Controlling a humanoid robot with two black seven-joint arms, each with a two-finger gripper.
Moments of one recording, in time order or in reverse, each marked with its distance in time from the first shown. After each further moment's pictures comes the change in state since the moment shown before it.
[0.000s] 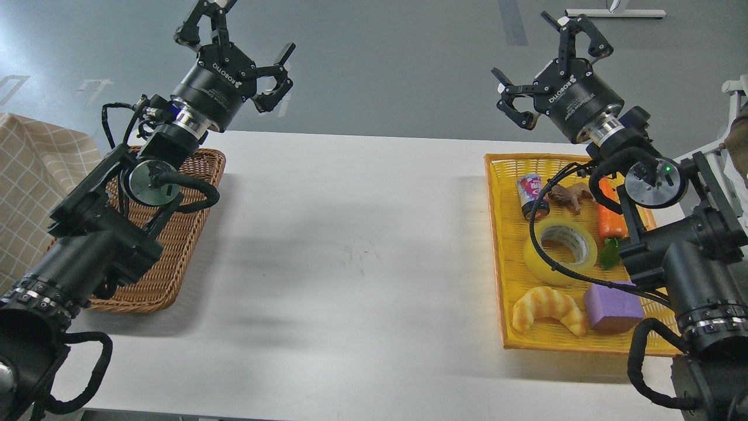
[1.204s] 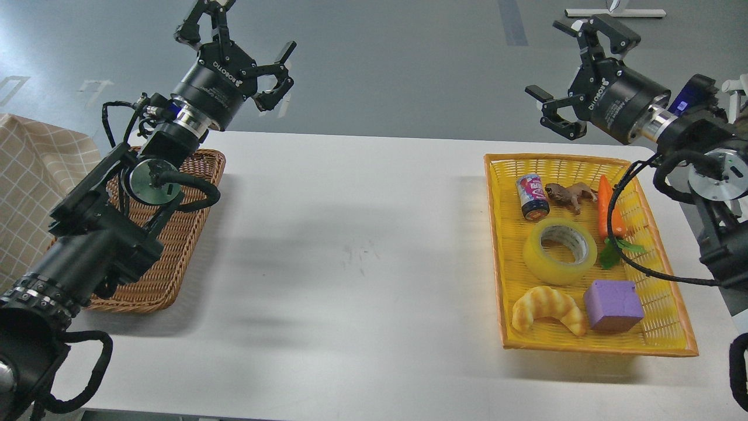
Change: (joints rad) left arm -0.003 0.000 0.001 -0.004 0.002 0.000 -0.002; right arm 0.000 -0.396 -0.388 0.223 -0.059 0.000 0.004
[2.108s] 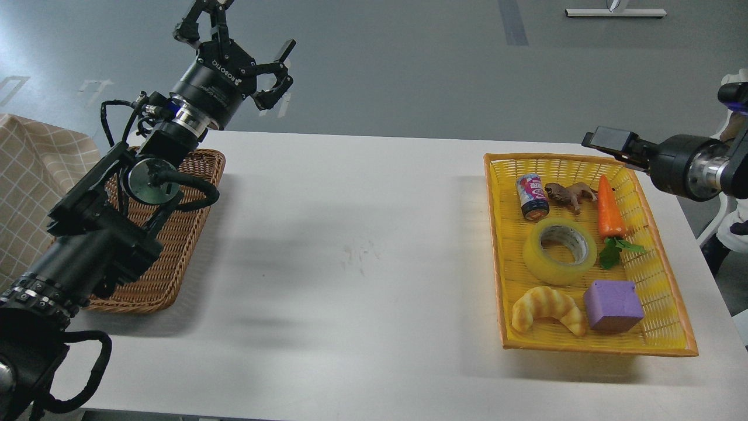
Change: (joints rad) left arm 0.000 0.003 -0.001 -0.005 0.000 0.000 0.000; right arm -0.043 -0.328 -0.312 0.245 -0.834 0.000 -0.012
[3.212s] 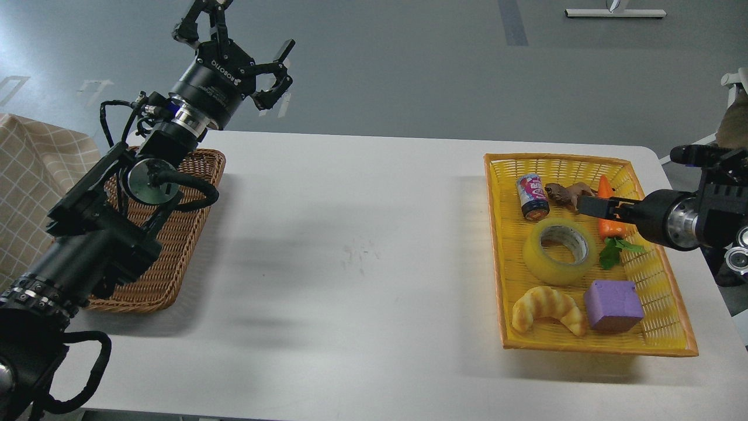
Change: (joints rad) left arm 0.002 0.001 0.000 -0.001 -0.001 0.000 -0.003; right arm -0.076 -0.010 -0.111 0.048 -0.156 0.000 0.010
